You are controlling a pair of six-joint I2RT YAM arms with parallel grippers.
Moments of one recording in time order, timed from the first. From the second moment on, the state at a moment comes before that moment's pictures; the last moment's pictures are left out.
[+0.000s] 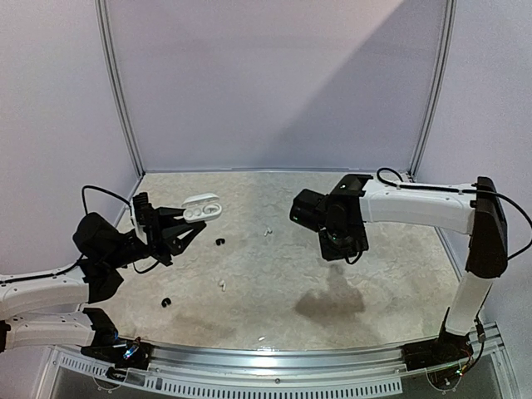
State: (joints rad) left arm -0.68 0.89 0.31 0.92 0.55 0.04; right arm 0.98 1.83 1.50 -1.21 0.50 0.96
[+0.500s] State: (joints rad) left arm -0.68 0.88 0.31 0.87 0.55 0.07; right arm 0.95 2.14 1.52 -1.26 0.43 0.93
